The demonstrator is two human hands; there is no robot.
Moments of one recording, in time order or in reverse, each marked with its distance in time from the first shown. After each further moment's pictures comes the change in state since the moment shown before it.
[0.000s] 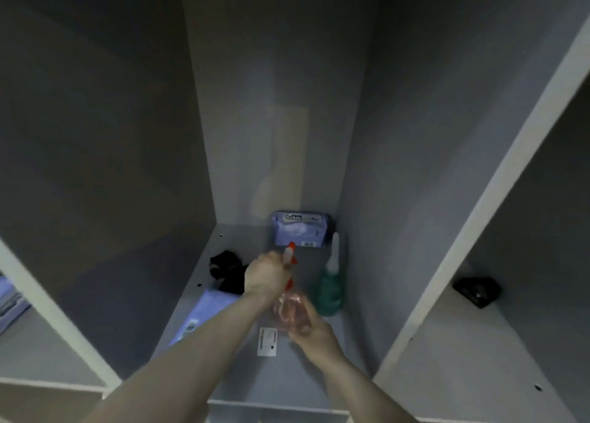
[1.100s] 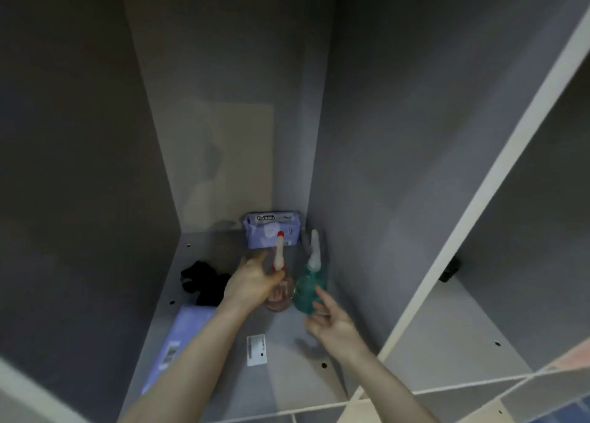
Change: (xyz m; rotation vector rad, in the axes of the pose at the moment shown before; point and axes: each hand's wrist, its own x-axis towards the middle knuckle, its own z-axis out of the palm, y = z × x) left_hand 0.000 -0.014 -0.021 -0.305 -0.203 0.148; right_hand -0.018 -0.009 -0.029 0.224 0.202 0.063
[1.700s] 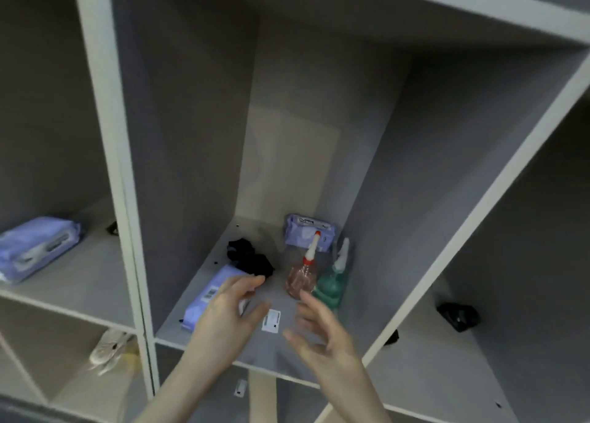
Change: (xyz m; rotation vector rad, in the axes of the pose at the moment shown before) left_hand -0.215 -0.014 -0.032 -0.326 0.427 0.020; right_hand -0.165 -0.075 0.013 -0.069 -0.248 -0.295
